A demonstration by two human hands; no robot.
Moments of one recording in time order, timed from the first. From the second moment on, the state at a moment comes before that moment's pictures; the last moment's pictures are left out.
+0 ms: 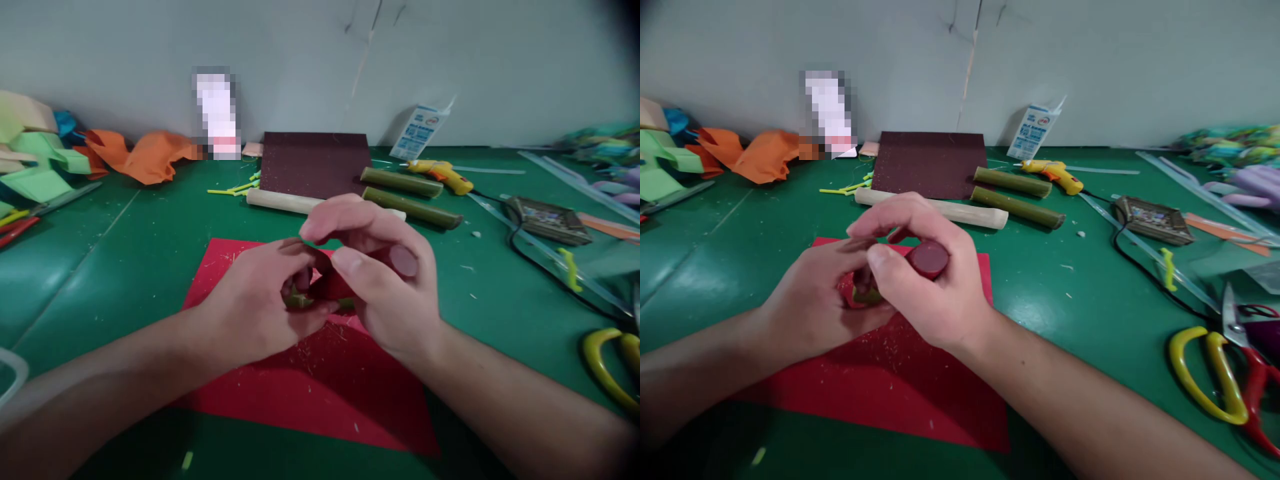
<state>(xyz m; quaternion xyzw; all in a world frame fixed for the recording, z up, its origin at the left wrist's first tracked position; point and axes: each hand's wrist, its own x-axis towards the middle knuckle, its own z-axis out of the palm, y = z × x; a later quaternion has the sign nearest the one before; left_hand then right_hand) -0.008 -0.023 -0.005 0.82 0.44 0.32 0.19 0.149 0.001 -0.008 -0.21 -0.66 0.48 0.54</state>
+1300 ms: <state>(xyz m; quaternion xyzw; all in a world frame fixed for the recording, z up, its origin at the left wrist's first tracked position) -0.024 -0.024 -0.027 0.71 0.52 0.35 0.33 0.153 0.008 -0.050 -0.34 -0.88 0.22 0.23</state>
